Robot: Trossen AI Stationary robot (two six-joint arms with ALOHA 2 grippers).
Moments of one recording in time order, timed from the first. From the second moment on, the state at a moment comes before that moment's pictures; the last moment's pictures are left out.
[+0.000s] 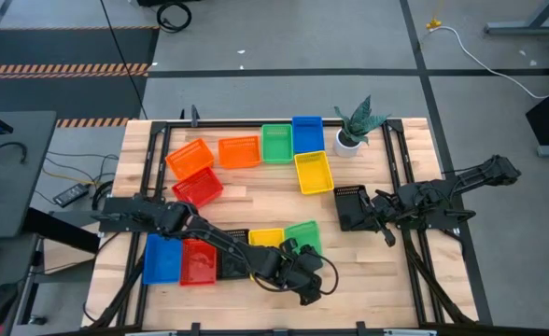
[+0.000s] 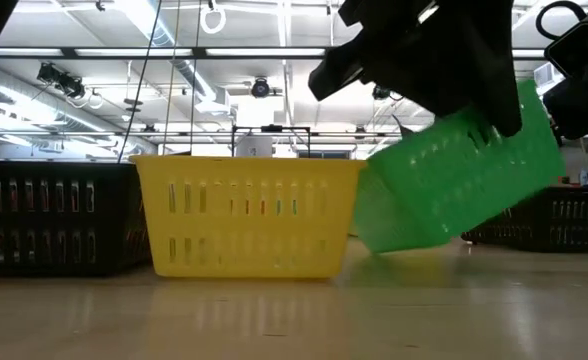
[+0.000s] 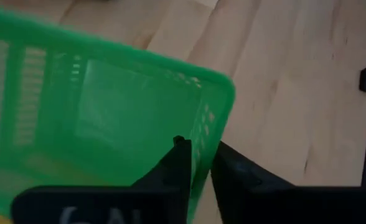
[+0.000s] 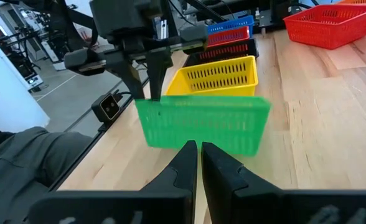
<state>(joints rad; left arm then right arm) -0.44 2.39 2.13 -0.74 -0.38 -0.76 0.28 0.26 0.01 0.03 -0.10 0.26</state>
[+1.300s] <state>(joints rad) -0.33 2.39 2.02 -0.75 -0.20 -0.95 0.28 0.26 0.01 0.03 -0.10 0.25</state>
